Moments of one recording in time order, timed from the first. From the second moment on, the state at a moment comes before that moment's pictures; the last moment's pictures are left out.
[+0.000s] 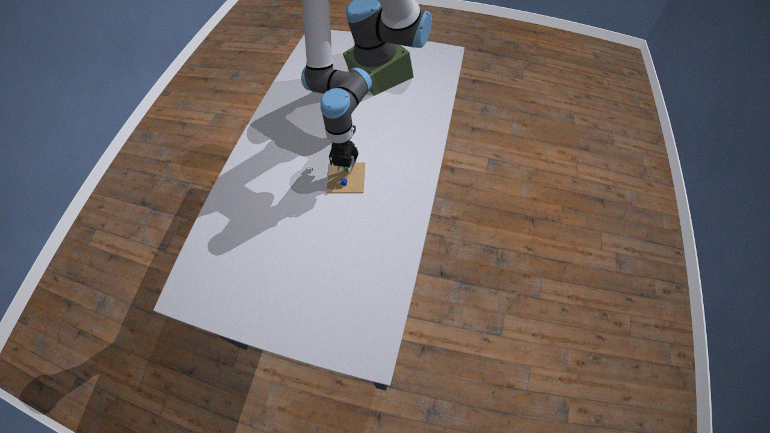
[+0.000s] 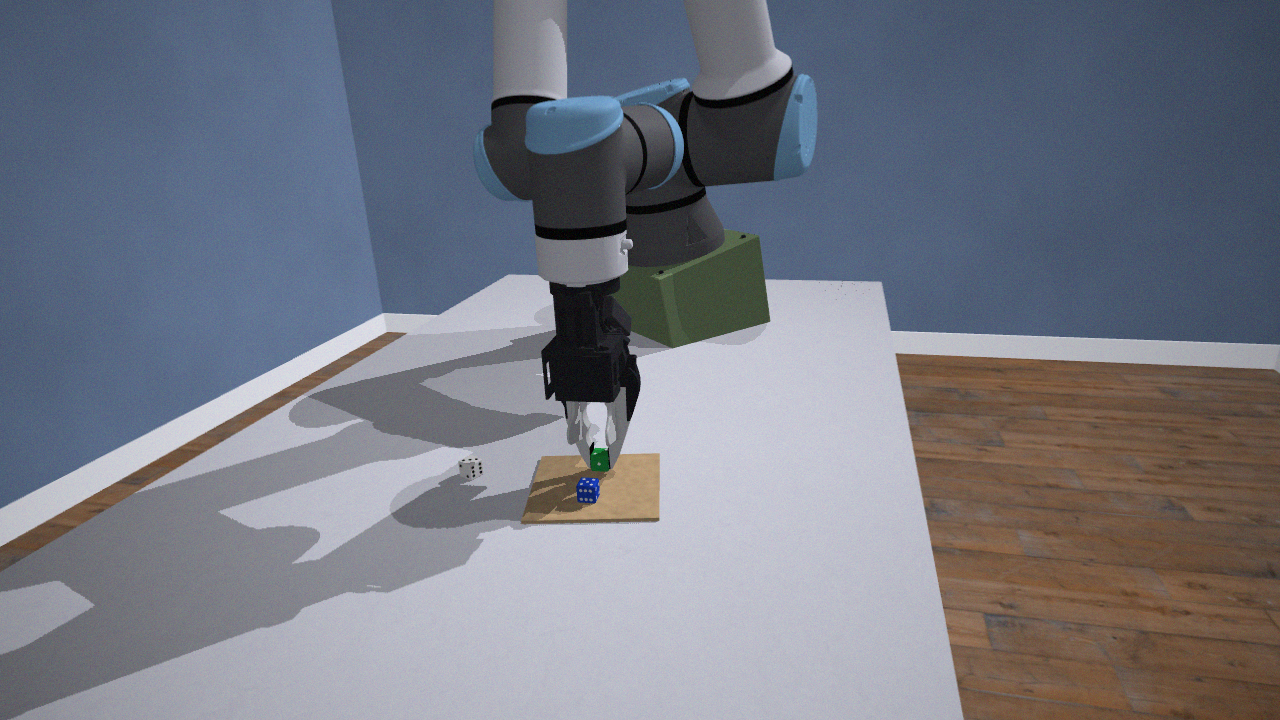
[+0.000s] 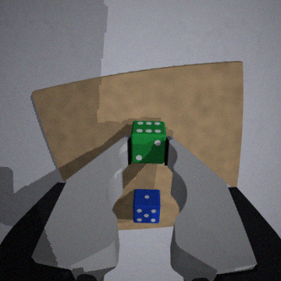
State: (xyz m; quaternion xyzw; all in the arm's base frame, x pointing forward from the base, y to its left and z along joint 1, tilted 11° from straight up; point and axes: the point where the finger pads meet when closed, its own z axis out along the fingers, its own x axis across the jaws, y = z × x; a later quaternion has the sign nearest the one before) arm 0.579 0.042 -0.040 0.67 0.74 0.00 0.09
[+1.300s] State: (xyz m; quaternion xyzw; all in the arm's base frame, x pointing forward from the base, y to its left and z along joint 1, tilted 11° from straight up) arm 0.579 0.042 -0.044 0.67 0.74 0.00 0.09
